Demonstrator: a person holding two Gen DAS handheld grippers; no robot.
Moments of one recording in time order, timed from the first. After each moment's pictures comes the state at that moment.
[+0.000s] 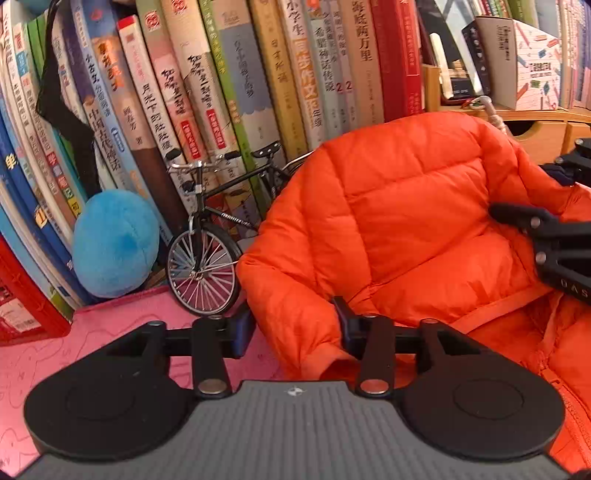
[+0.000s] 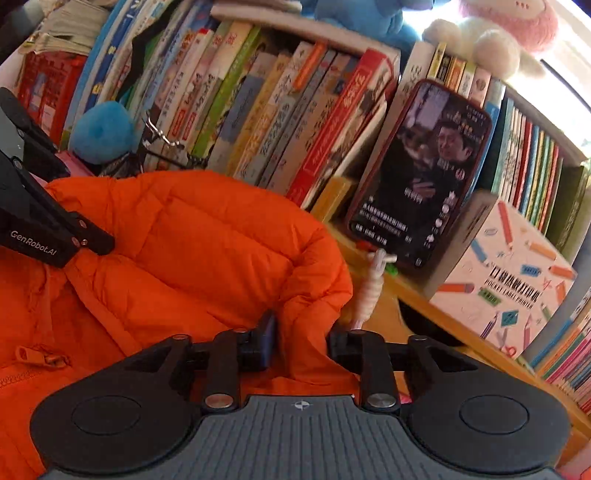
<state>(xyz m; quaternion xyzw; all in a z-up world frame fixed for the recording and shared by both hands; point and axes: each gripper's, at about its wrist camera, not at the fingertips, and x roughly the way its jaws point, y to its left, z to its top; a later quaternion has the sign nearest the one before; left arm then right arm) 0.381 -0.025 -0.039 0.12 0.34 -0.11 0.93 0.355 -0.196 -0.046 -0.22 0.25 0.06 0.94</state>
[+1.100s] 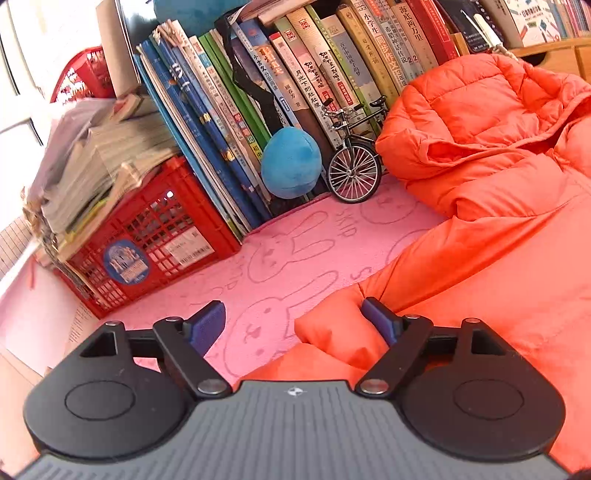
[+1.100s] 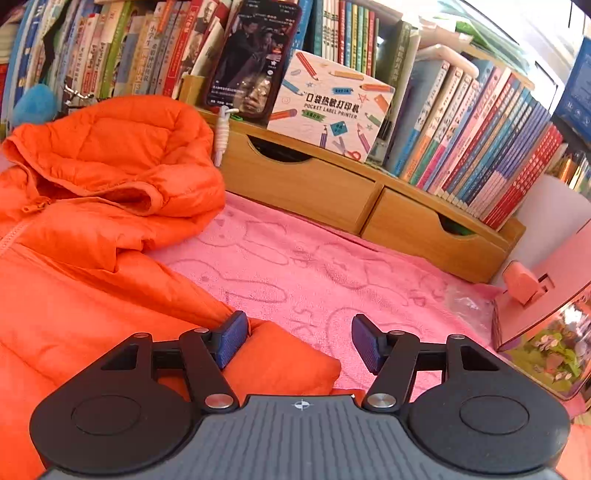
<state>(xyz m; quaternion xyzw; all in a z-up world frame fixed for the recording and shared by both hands) 0.255 0.036 -0.058 0.27 0.25 0.06 0.93 0.220 -0.260 -0.040 -0.19 0.30 -0.11 0.93</state>
